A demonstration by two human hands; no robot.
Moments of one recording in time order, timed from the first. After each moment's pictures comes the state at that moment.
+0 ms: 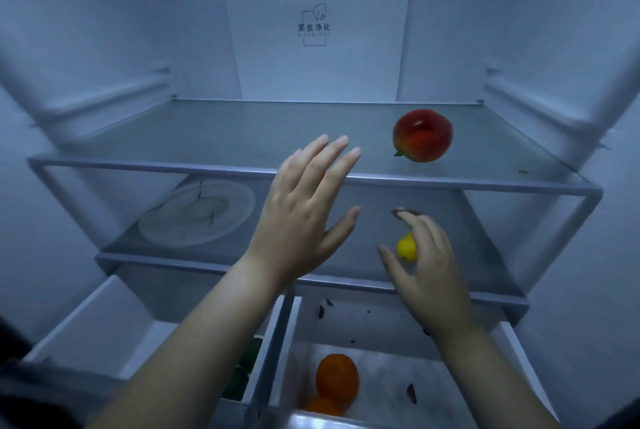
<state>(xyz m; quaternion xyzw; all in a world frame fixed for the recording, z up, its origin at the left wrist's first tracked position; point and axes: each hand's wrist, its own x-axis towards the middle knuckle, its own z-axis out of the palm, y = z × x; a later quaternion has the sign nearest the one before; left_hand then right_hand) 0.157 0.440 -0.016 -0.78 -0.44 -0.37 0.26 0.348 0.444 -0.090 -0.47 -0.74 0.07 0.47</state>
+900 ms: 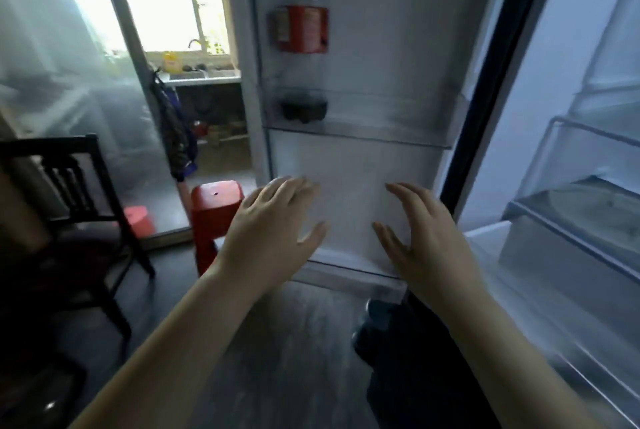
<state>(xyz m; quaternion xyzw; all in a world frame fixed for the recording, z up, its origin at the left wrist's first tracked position) -0.113 -0.058 -0.029 -0.35 -0.90 -0.13 0.24 -0.020 0.136 -0.040 -0.04 -0.94 0.16 0.31</state>
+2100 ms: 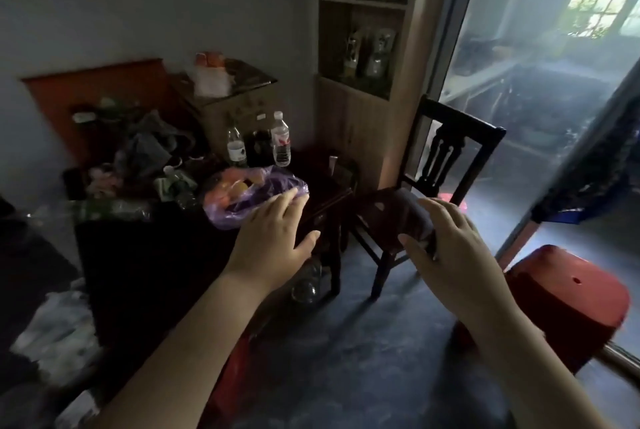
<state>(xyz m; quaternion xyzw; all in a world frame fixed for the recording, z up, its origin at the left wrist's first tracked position) -0.284 -0.550 -0.122 0.27 -0.94 -0.02 0.20 -0.447 -0.355 -0.097 0.46 -0.83 0.29 0.09</state>
